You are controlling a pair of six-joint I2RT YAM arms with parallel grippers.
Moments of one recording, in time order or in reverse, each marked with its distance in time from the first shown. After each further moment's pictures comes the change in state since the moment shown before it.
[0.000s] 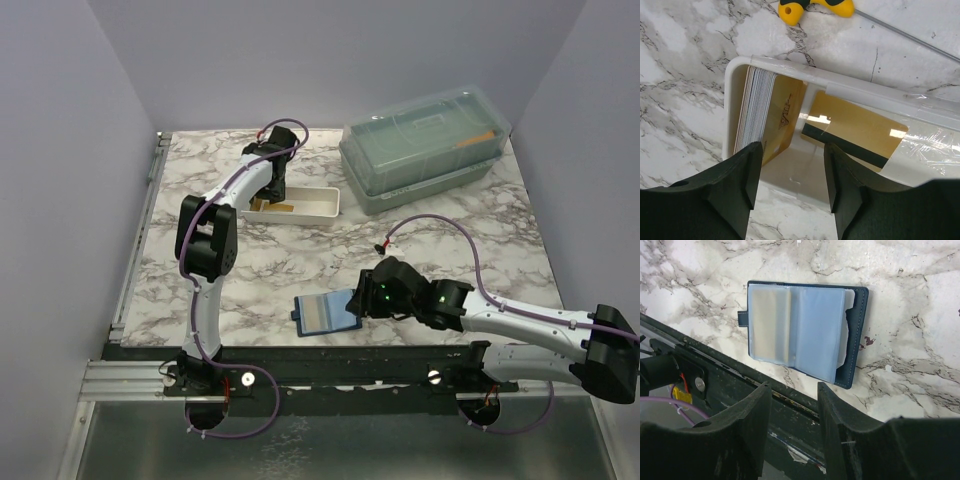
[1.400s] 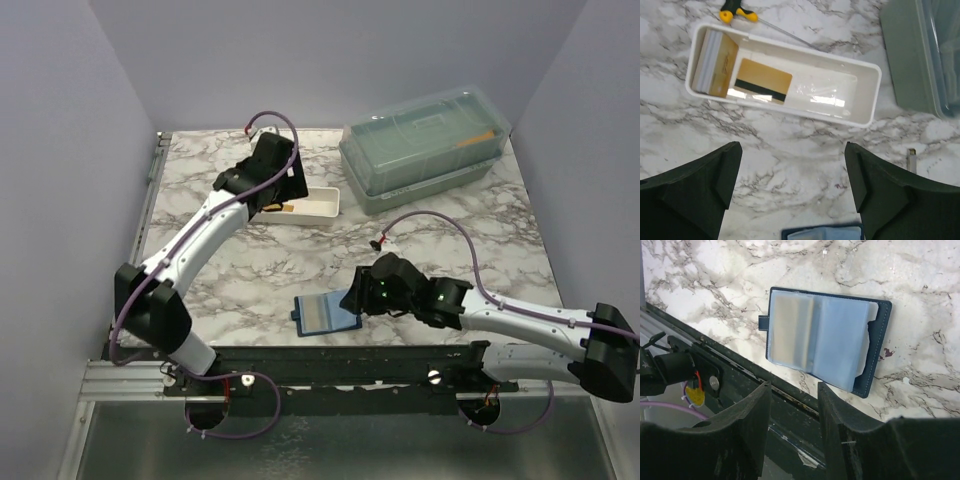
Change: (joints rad) left arm -0.169 -0.673 -0.459 0.228 0.138 -0.254; right arm 0.000 0.023 0.032 0.051 -0.028 -0.029
